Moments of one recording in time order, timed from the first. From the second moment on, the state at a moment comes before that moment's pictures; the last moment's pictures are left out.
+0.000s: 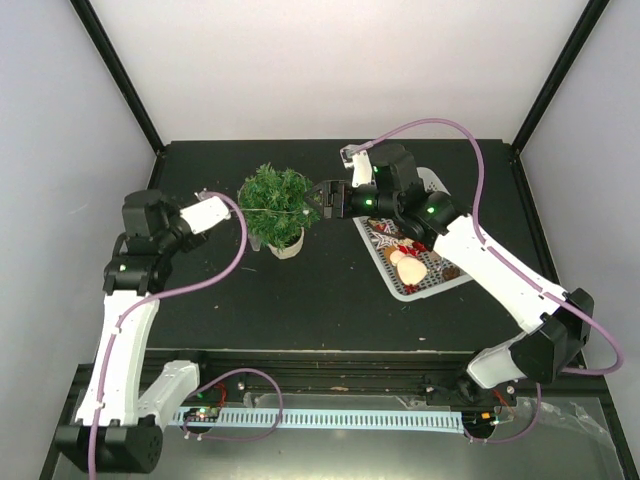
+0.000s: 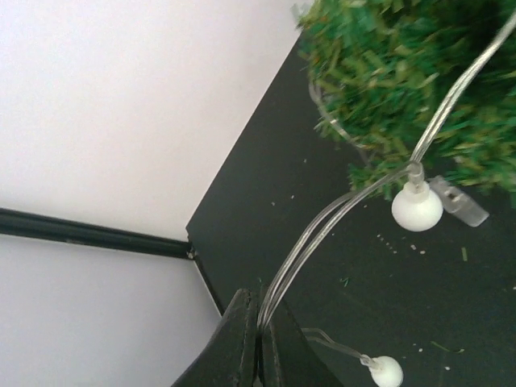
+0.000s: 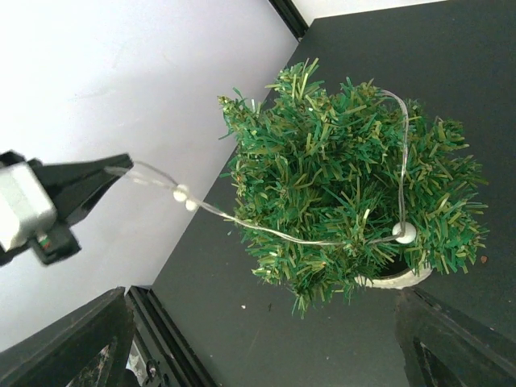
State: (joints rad) left arm 0.00 0.85 1.01 -0.62 0.13 0.99; right arm 0.71 1.45 1.45 -0.45 -0.33 0.57
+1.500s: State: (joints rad) left arm 0.05 1.44 1.04 0.17 0.40 0.77; right arm 0.52 1.71 1.67 -0.33 -0.37 0.53
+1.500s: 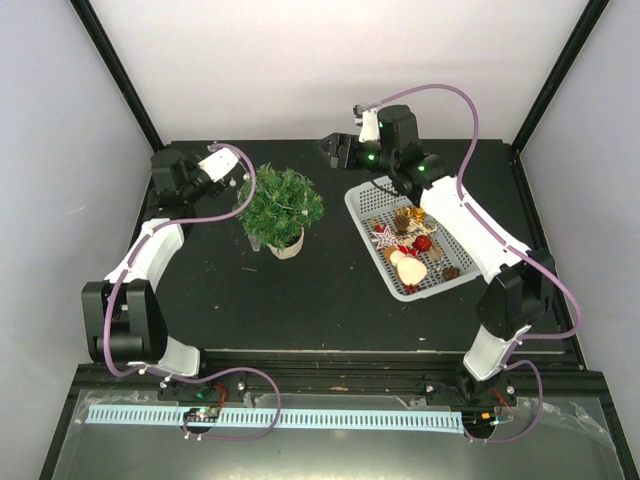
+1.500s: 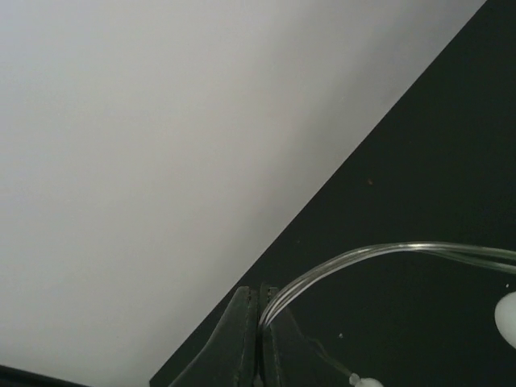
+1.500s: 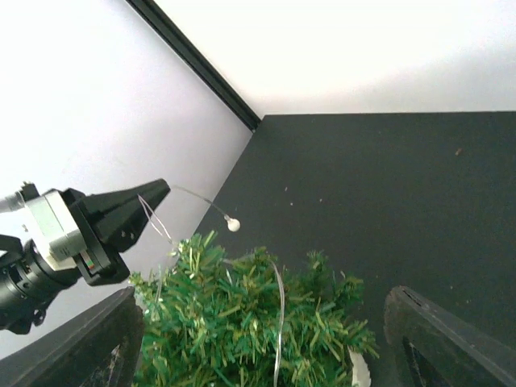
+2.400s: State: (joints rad) left arm 0.07 1.70 1.13 0.42 0.86 0.50; right arm 0.45 1.97 1.87 -0.31 -0.52 0.45
